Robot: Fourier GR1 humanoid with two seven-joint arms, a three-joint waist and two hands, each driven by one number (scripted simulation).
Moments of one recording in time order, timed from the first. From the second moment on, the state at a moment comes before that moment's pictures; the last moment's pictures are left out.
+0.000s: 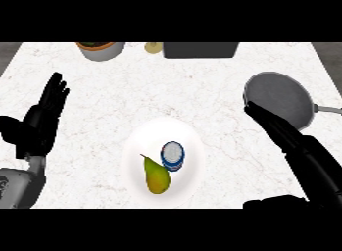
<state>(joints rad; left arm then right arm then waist) -0.22 0.42 -0.17 -1.46 0.28 0.30 0.02 -0.18 -0.63 0.45 -2.13 0.31 -0.05 0.56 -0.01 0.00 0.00</state>
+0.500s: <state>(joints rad) -0.23 0.39 -0.13 -1.43 0.25 0.26 0.01 -0.52 -0.41 0.51 -2.06 0.34 0.14 0.88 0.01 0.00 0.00</state>
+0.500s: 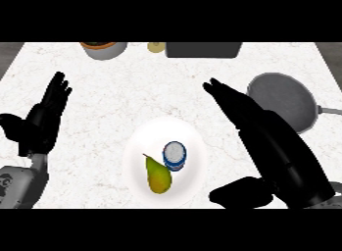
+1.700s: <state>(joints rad) -0.22 0.32 -0.05 -1.44 0.16 0.18 0.03 -0.48 -0.10 0.54 -1.81 0.54 0.27 0.93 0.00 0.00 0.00</state>
